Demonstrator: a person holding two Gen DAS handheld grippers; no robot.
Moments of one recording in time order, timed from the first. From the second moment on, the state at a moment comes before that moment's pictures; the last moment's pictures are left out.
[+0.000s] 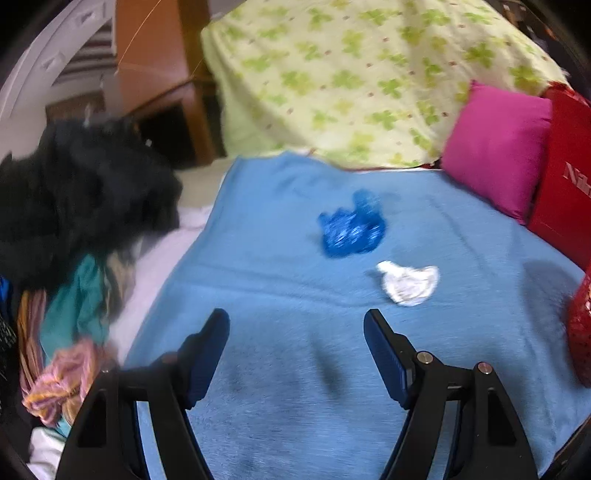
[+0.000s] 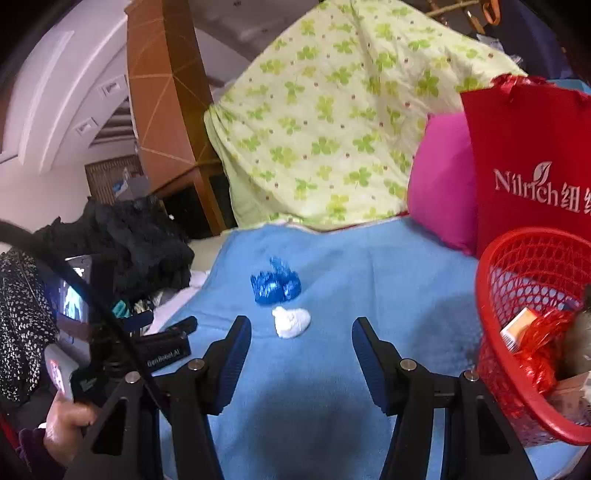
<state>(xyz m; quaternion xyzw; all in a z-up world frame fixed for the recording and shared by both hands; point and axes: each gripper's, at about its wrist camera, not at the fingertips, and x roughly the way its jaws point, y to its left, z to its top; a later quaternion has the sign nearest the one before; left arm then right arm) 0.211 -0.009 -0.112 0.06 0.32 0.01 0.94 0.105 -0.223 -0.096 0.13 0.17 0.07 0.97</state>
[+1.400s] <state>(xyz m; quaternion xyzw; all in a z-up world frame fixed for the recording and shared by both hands) 0.326 0.037 -0.177 0.03 0.39 0.05 0.92 0.370 -0.180 -0.197 0.29 0.40 0.11 0.86</state>
